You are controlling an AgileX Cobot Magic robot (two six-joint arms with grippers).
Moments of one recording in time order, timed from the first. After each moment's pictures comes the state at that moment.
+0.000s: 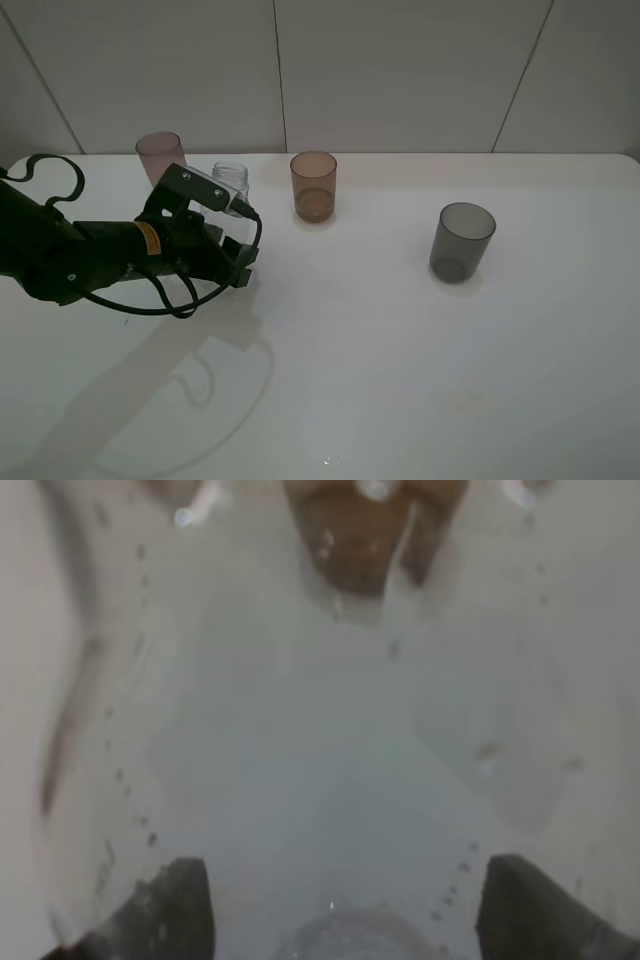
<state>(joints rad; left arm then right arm) -0.45 1.91 -0.57 0.23 -0.69 -0.10 -0.06 0.00 -0.52 -0.01 1.06 -0.03</state>
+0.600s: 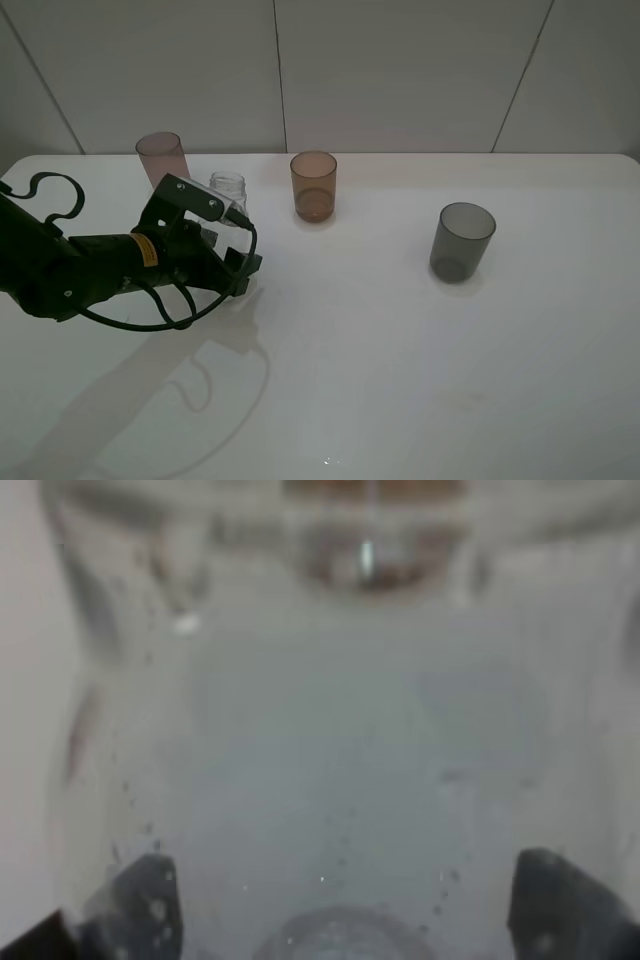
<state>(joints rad) -0.45 1.93 -0.53 0.21 -0.78 -0.09 -0.06 0.00 -0.52 -0.01 1.06 -0.03</state>
